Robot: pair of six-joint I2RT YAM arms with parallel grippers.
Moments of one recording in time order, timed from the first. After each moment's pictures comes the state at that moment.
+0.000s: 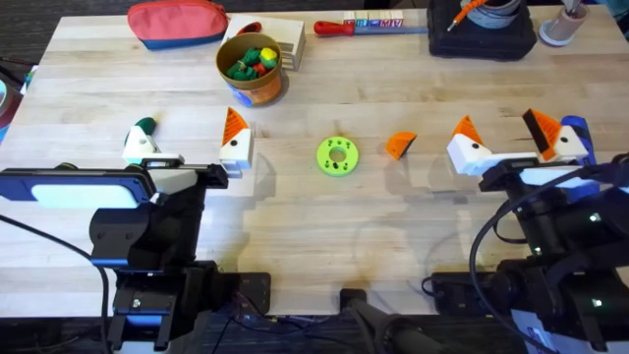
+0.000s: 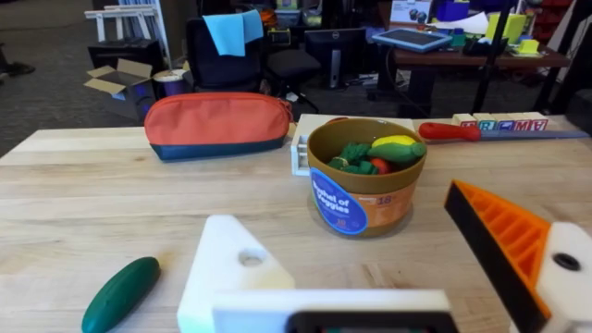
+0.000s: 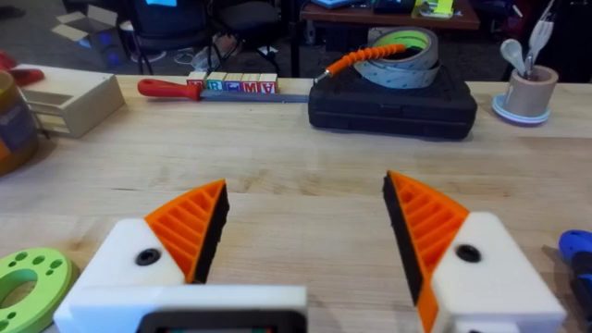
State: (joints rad) left arm 0.00 0.00 0.01 -0.02 0.01 0.01; right arm 0.00 0.00 0.01 -0.10 -0.02 0.00
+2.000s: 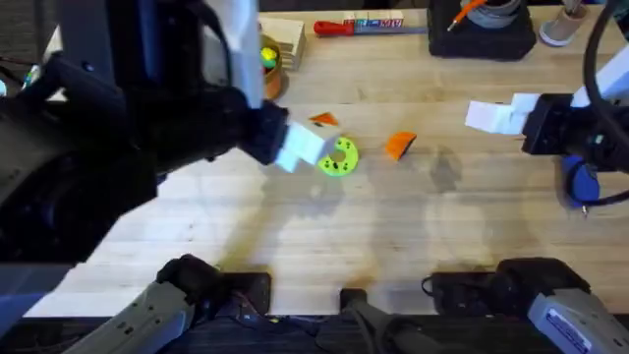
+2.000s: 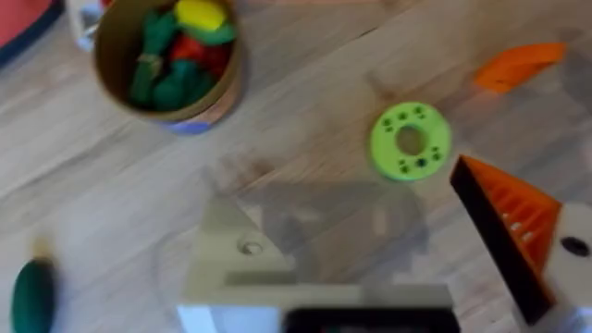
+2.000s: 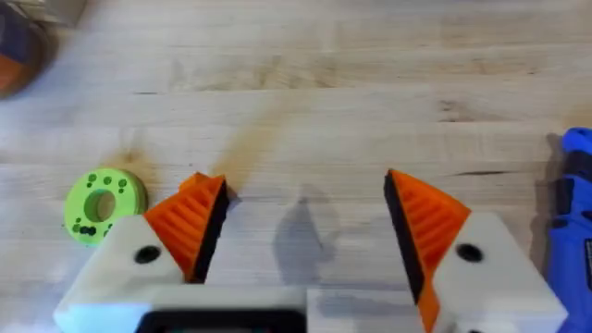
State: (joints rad) left arm -0.48 0.87 0.91 -0.73 0.12 0.05; right arm 0.00 0.73 0.78 -0.78 -0.06 0.07
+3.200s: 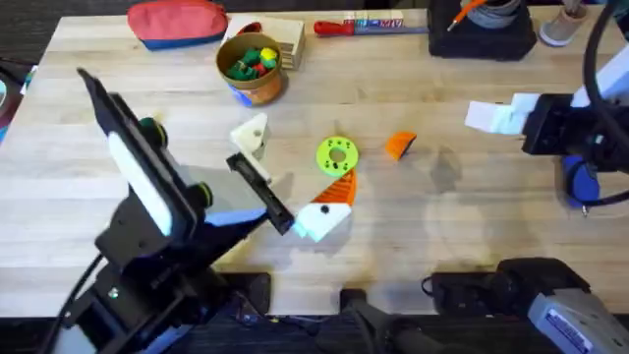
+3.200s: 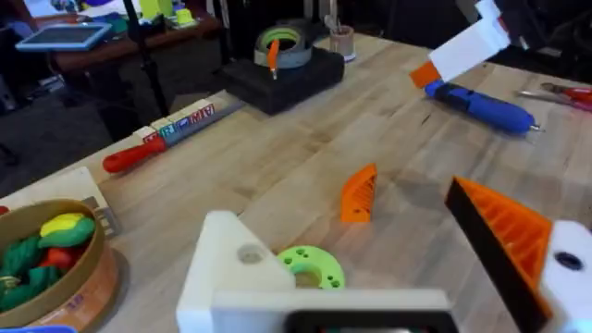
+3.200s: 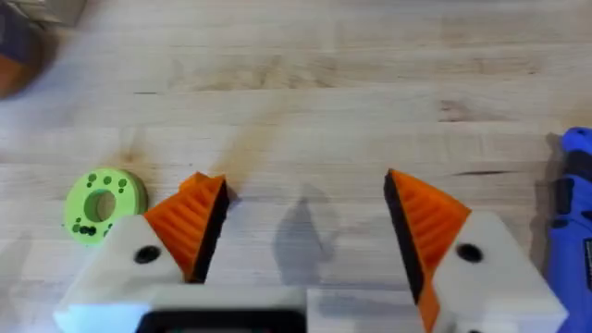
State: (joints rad) left arm -0.69 0.22 0.20 -0.06 0.16 0.04; right arm 0.00 0.73 0.78 -0.78 -0.06 0.07
